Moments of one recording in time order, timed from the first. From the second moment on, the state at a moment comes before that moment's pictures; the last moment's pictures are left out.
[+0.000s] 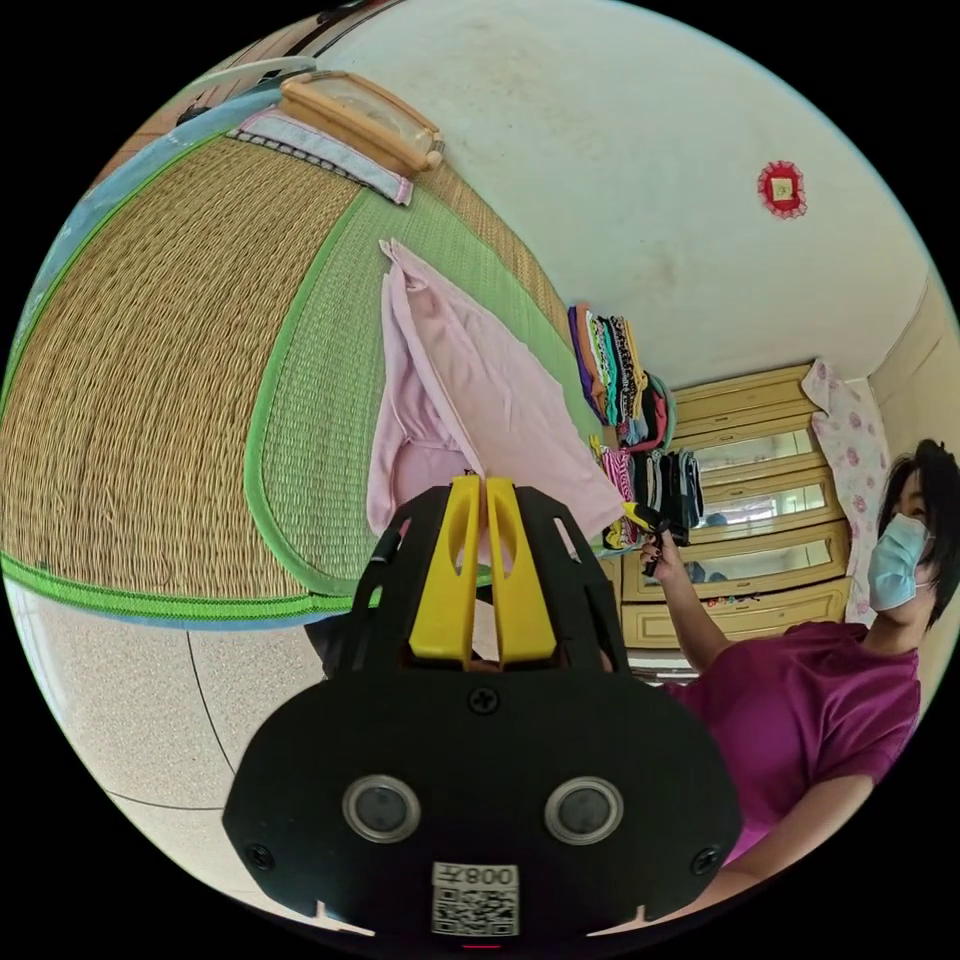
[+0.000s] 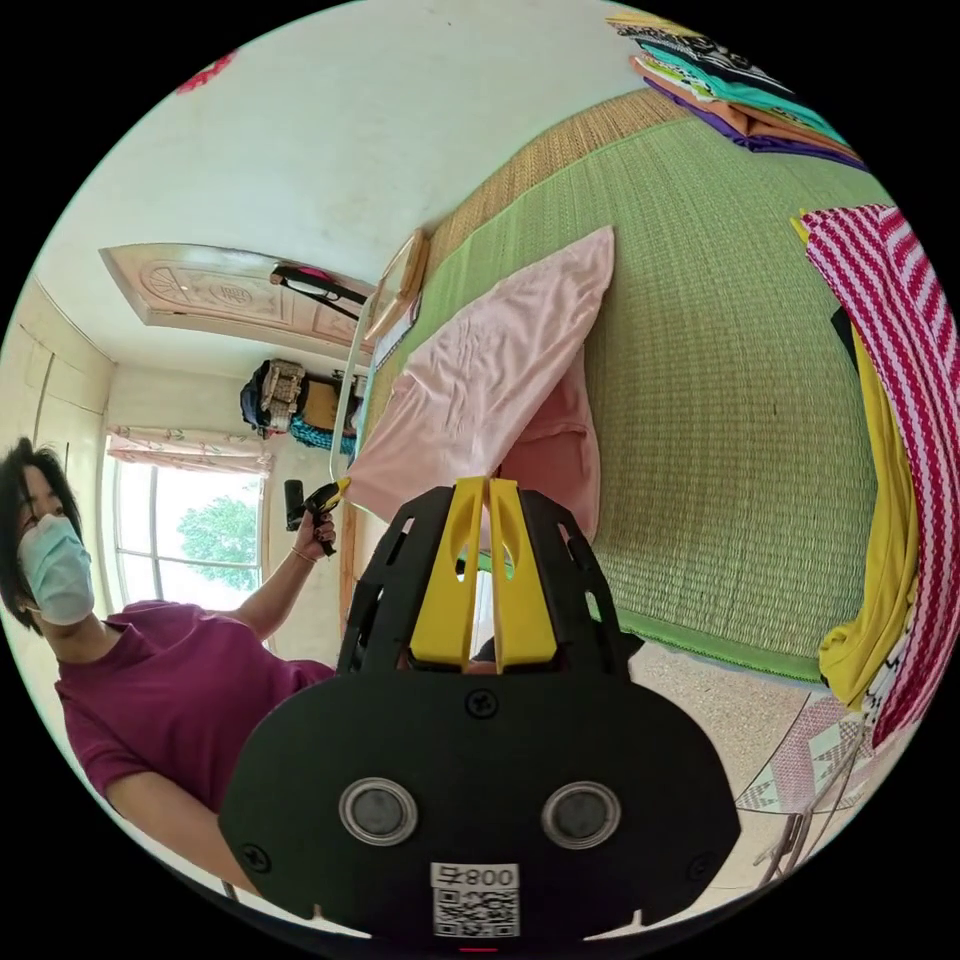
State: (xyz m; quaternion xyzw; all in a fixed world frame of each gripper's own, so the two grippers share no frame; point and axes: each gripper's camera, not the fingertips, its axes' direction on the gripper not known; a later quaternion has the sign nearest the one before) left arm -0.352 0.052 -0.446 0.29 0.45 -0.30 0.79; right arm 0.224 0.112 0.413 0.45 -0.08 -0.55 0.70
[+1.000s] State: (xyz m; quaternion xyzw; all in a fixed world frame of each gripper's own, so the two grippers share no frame) left arm -0.264 0.088 -0.429 0.24 0.49 -0.38 0.75; right arm 0.337 -0.001 0.482 0.39 -0.19 -0.51 0.74
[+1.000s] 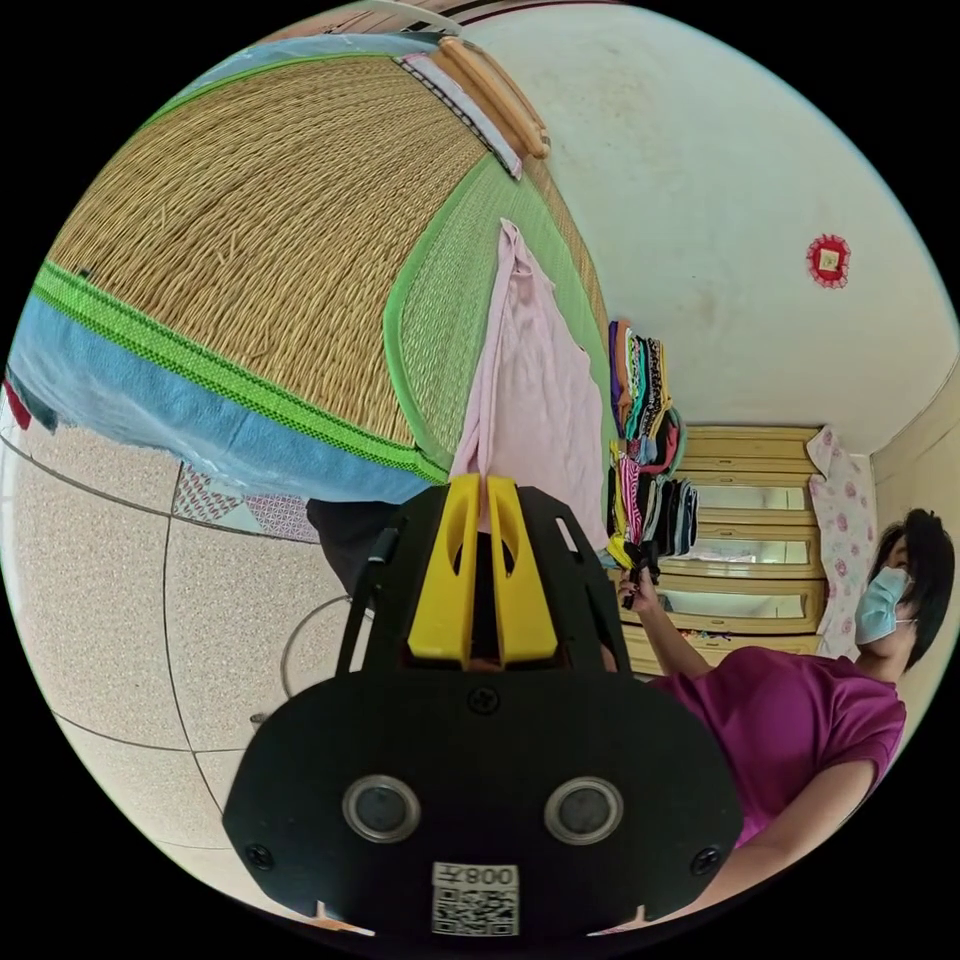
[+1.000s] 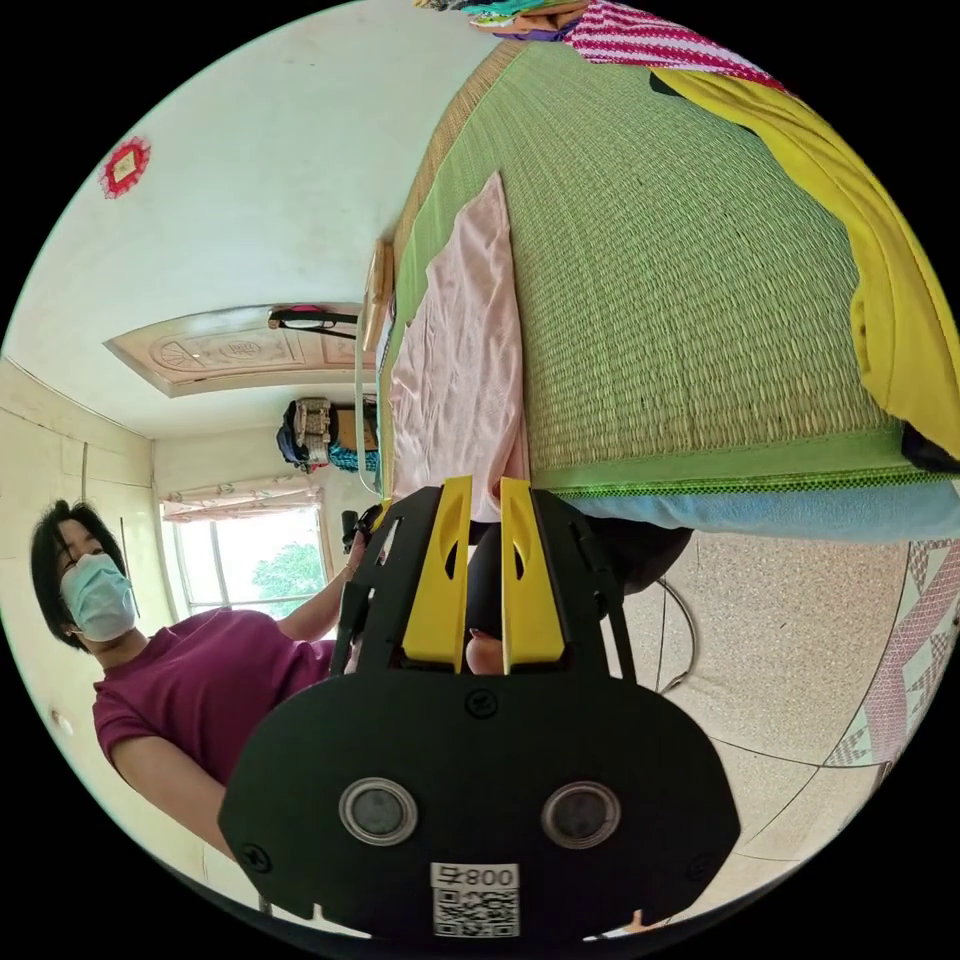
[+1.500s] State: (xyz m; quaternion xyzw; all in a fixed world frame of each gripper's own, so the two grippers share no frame) left arm -0.182 0.021 -0.525 0.24 0.45 -0.34 0.79; right arm 0.347 -0.017 0.512 0.39 -0.16 -0.54 0.73
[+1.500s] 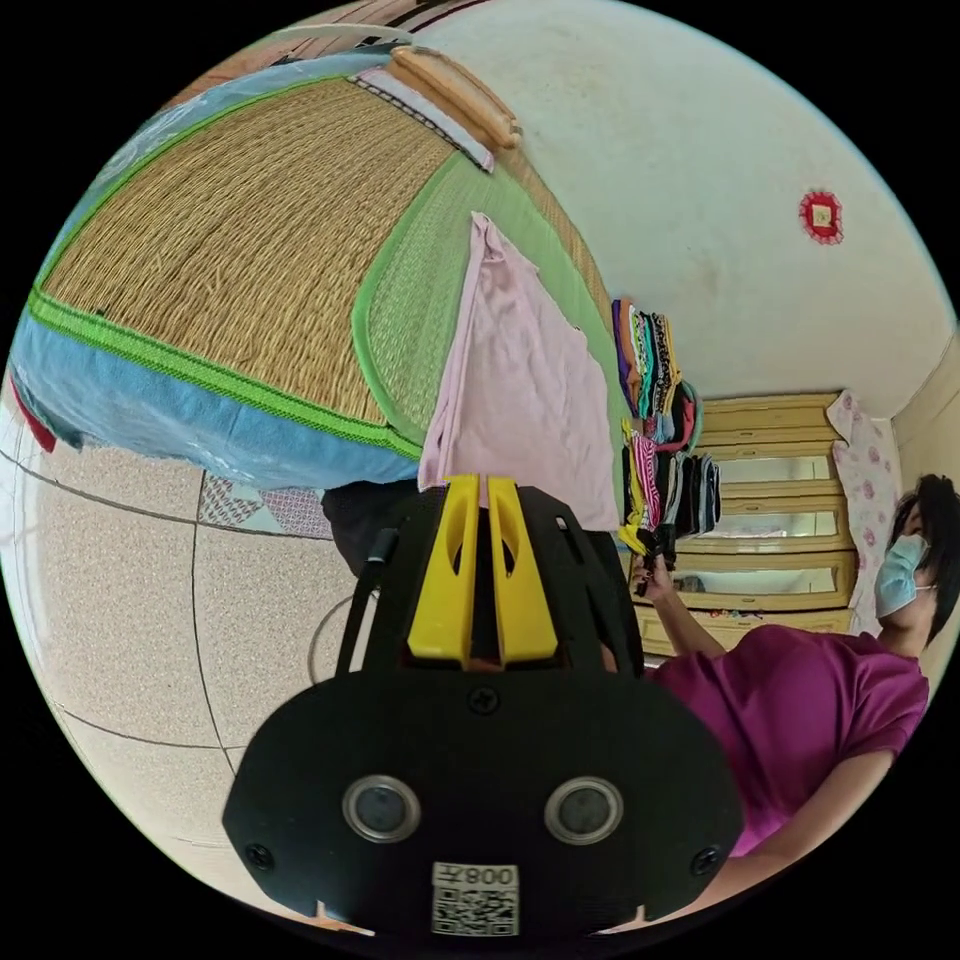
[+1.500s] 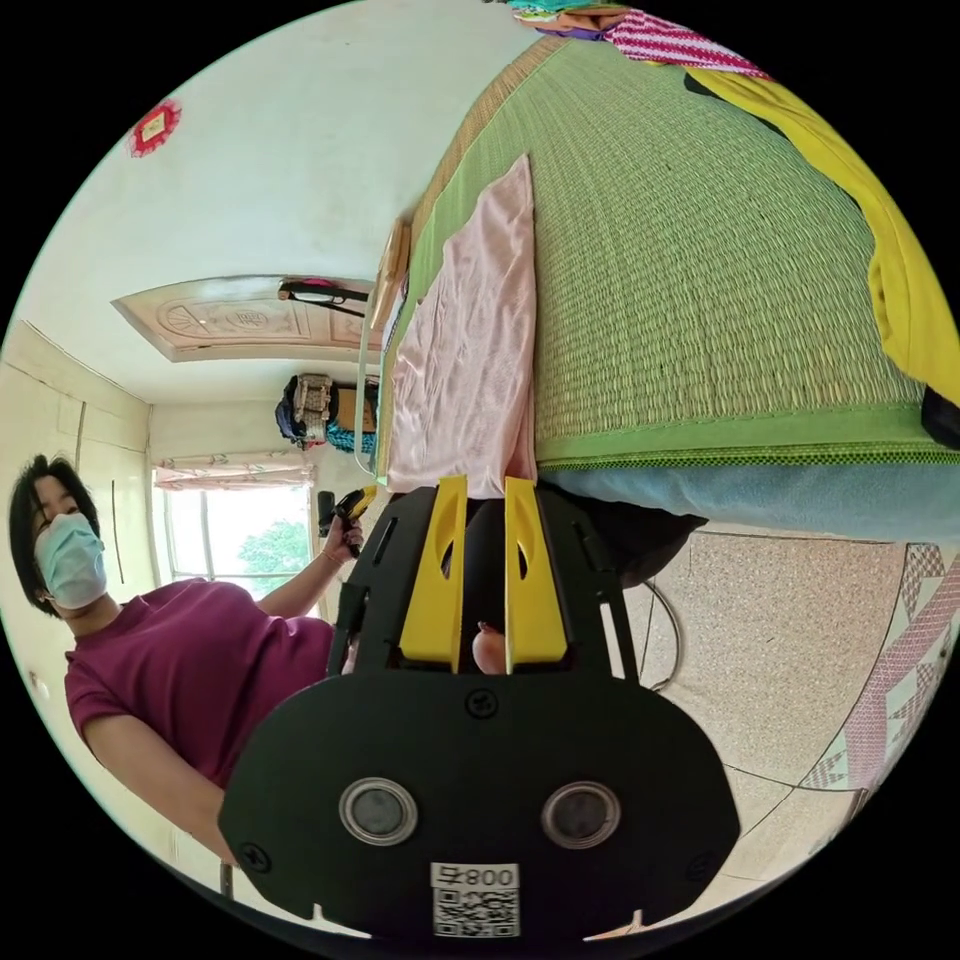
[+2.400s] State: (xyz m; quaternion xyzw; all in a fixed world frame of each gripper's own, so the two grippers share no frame) left arm 0.252 -0.418 -0.778 0.19 0.23 0.18 0.94; right arm 0.327 0.019 0.485 0.39 -0.14 -0.62 0.66
